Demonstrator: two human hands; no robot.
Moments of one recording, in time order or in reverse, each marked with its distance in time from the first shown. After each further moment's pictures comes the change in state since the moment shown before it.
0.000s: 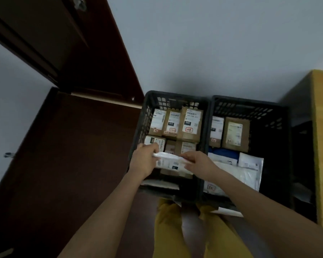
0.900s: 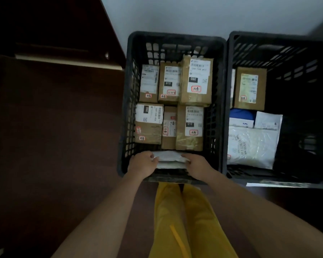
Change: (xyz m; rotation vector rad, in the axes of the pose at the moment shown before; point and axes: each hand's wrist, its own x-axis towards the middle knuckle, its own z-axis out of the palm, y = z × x) left_hand 0.044 -0.144 0.130 0.065 -0.485 -0.220; right_hand 0.105 0.115 0.156 -0.035 -0.007 0.381
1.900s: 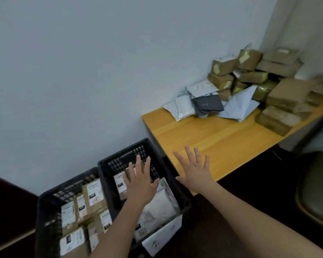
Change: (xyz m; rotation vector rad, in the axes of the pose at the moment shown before) left_hand -0.235 0.423 0.072 0.595 0.526 0.657; right_hand -0.342 0.228 -0.256 -0.257 0.964 0.020
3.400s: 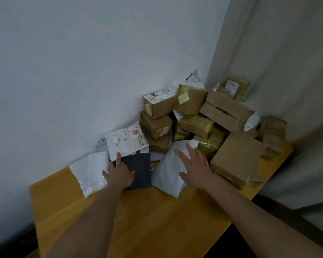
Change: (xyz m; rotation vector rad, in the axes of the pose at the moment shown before) left_hand 0.462 0.366 0.001 -0.008 -0.219 -0.051; right_hand 0.294 0.443 -0.170 0.106 -0.124 0.167
